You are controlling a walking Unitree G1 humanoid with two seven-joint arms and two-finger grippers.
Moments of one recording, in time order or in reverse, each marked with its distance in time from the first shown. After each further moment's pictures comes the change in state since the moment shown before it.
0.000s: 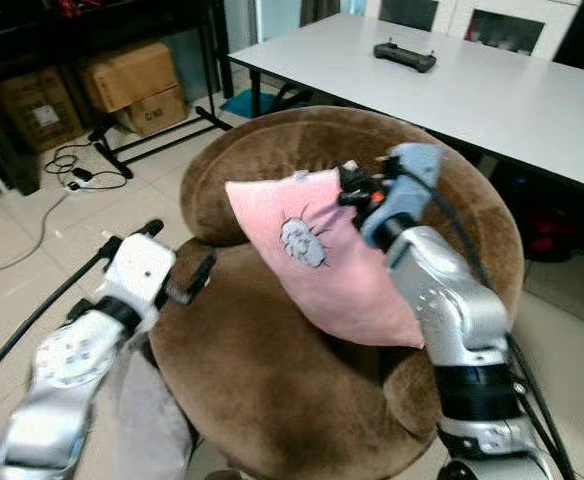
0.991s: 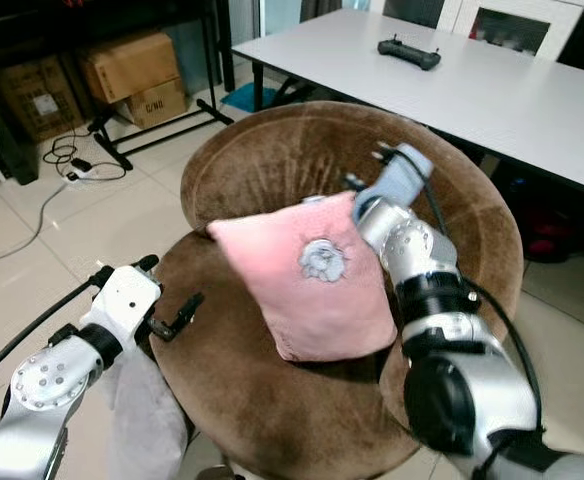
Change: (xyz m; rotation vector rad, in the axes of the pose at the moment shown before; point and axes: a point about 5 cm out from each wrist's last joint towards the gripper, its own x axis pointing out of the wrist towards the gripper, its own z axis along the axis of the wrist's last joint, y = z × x) left arm -0.015 0.001 -0.028 0.006 0.086 -0.103; right arm 0.052 -0.044 -0.009 0.376 0.216 -0.682
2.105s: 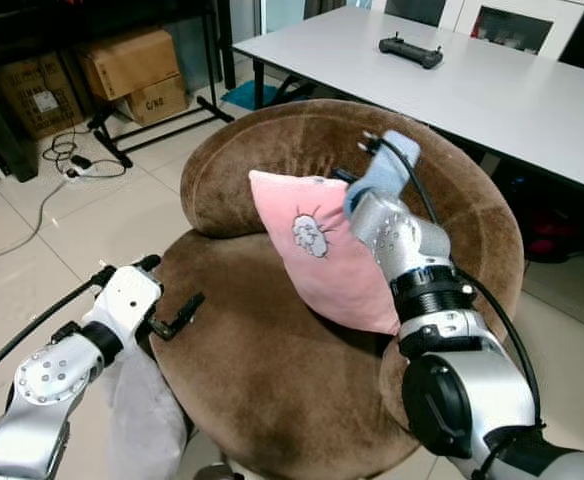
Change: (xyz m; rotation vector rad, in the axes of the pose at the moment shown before) left arm 0.005 0.003 -0.007 0.006 -0.005 -0.015; right arm -0.017 0.030 0.000 -0.202 -0.024 0.147
